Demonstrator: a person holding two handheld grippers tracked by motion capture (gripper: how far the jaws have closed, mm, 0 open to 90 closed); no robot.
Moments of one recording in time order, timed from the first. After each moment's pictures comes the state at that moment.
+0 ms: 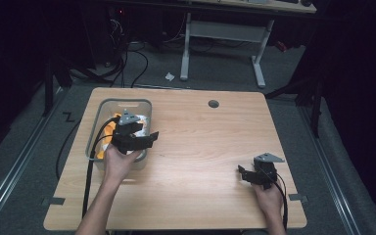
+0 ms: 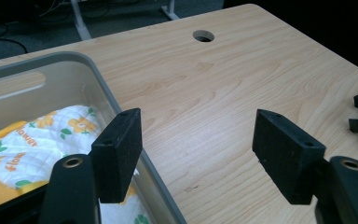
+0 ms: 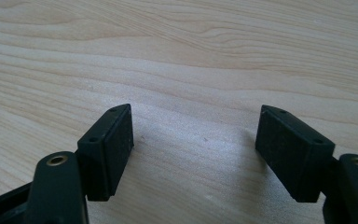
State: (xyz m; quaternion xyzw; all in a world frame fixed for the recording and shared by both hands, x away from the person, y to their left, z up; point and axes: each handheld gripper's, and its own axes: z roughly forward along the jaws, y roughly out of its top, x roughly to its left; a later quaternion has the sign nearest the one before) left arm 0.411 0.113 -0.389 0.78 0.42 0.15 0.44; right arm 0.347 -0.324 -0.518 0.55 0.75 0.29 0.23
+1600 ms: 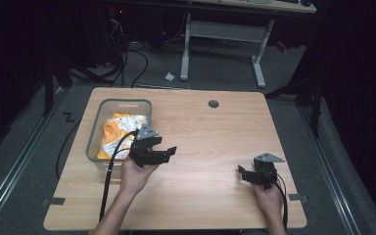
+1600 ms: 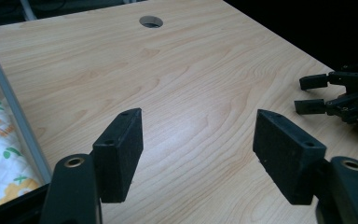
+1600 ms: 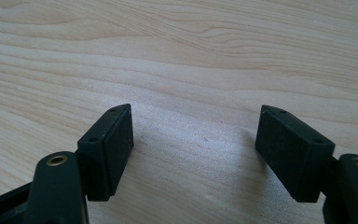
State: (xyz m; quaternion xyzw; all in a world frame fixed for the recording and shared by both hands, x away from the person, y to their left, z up) left arm 0.387 0.073 -0.413 0.79 0.39 0.09 0.46; right arm 0.347 -0.324 -0.519 0.55 0.75 0.29 0.23
